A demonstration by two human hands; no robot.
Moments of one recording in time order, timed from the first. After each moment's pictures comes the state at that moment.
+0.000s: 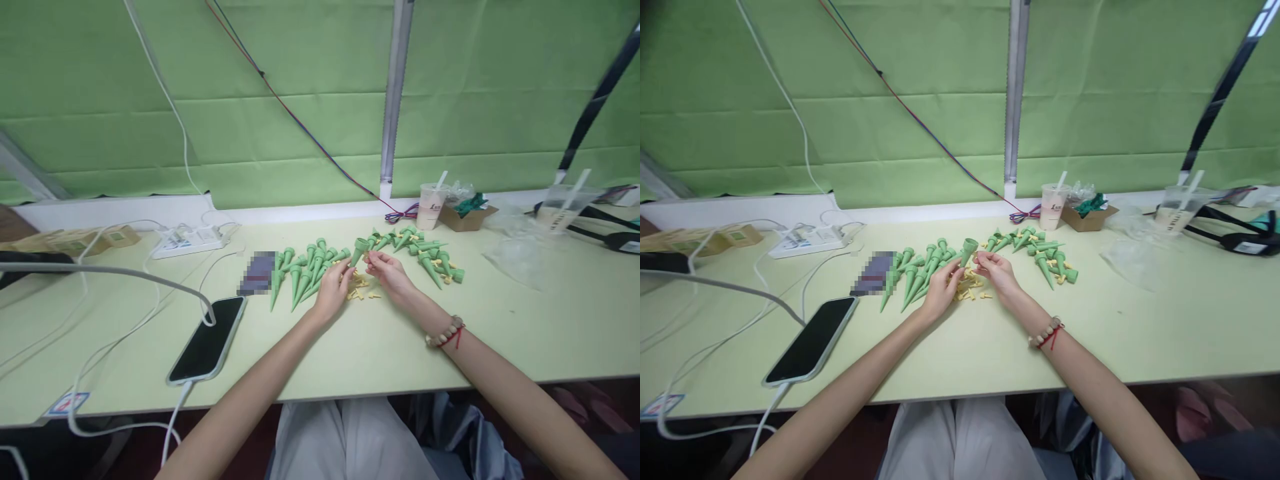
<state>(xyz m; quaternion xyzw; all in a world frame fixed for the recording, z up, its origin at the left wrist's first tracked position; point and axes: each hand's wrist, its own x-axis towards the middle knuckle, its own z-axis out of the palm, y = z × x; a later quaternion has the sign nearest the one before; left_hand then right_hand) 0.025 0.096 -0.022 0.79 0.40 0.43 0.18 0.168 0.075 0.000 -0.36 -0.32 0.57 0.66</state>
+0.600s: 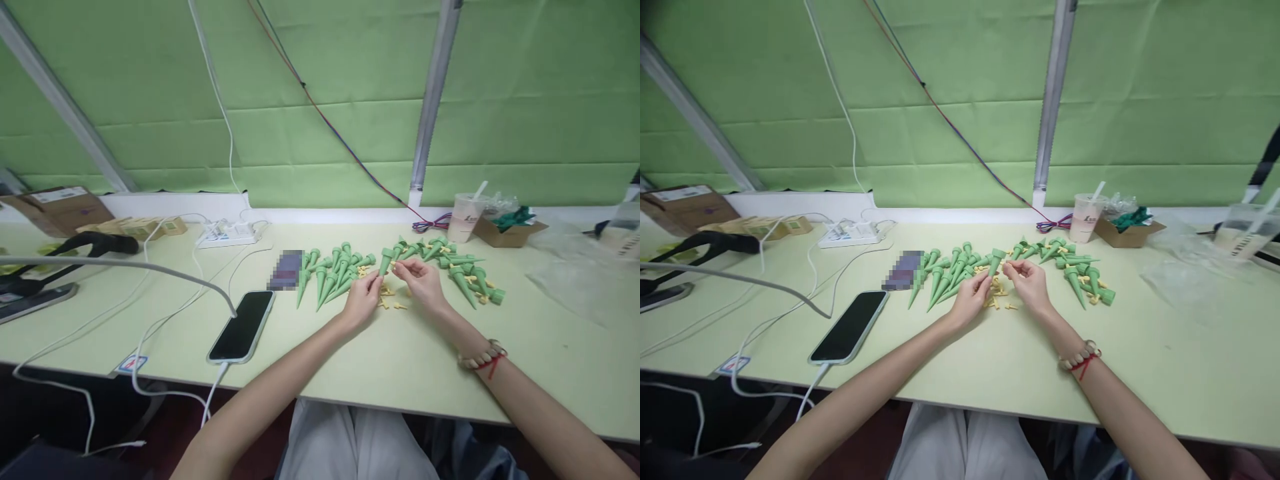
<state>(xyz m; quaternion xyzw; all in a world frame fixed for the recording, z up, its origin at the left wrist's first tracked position) 0.028 0.080 -0.020 0.75 0.36 0.44 0.32 0.171 0.079 -0.010 -0.44 -0.47 0.37 0.66</state>
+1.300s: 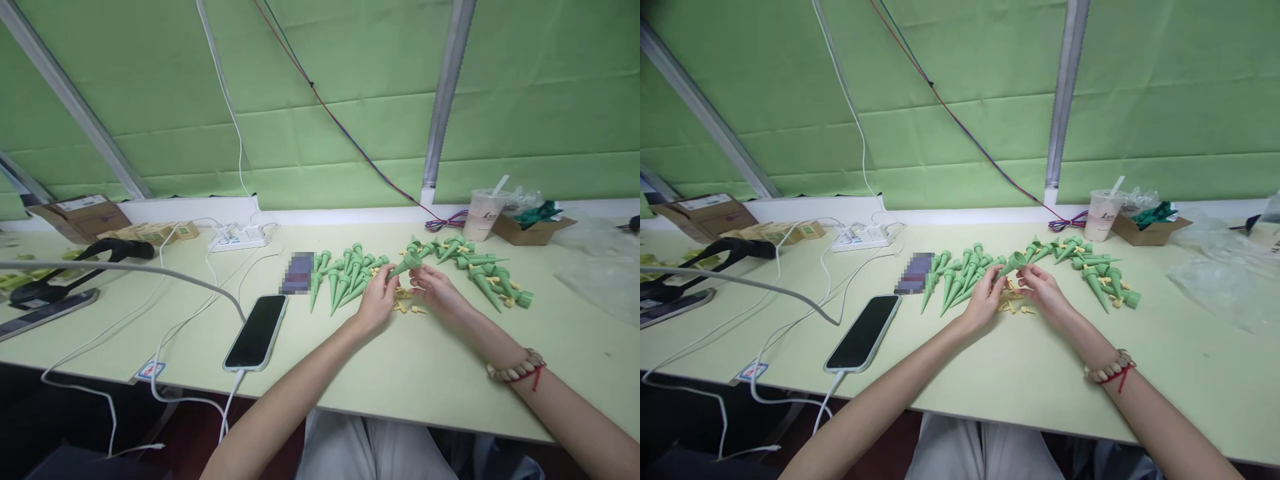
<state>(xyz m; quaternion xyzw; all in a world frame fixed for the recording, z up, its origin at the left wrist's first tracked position) 0.022 0.084 -0.020 0.76 0.37 0.44 0.31 0.164 0.069 -0.006 -0.39 -0.36 0.59 0.61</state>
